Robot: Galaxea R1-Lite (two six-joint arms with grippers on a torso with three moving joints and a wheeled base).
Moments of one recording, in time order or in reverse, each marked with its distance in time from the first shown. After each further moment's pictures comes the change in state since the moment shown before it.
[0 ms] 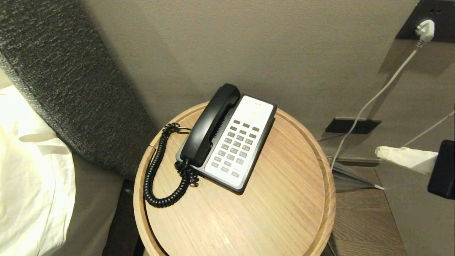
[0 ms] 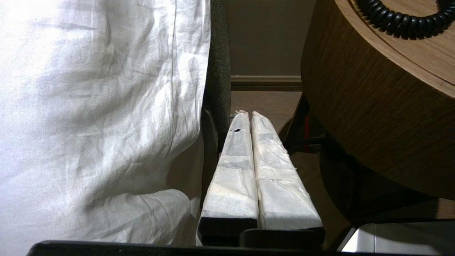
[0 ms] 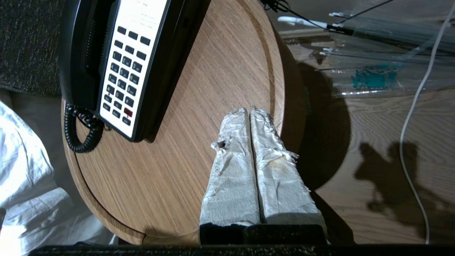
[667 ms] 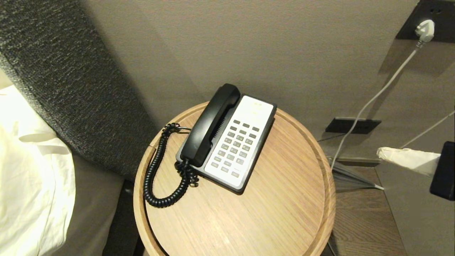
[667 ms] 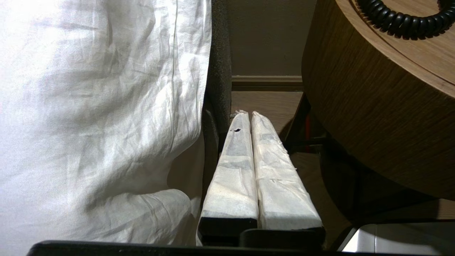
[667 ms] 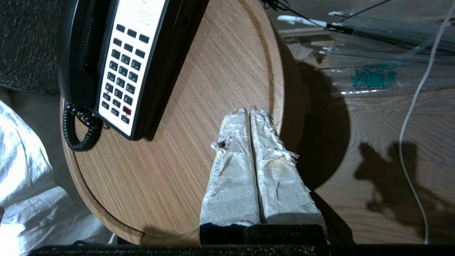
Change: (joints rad) left arm 0.000 0.000 0.000 0.000 0.000 0.000; right arm 0.001 -0.004 0.007 -0.001 0.001 -0.001
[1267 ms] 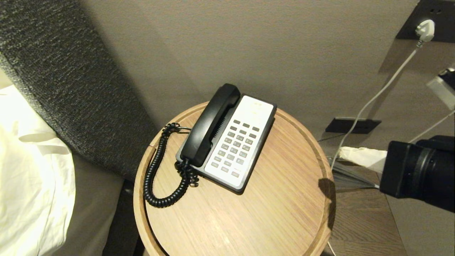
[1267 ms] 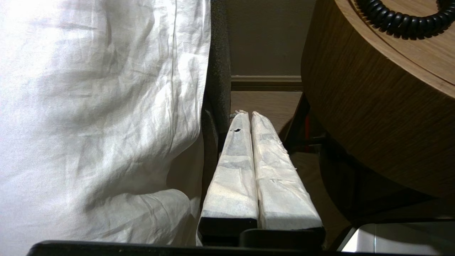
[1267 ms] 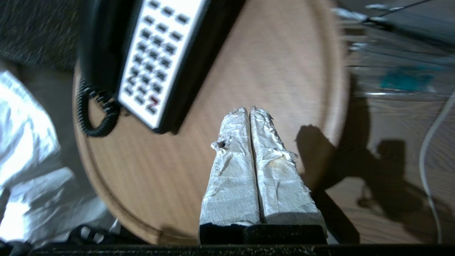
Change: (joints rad) left arm 0.000 0.000 0.000 0.000 0.000 0.000; right arm 0.075 0.149 -0.065 -0.052 0.009 -0.016
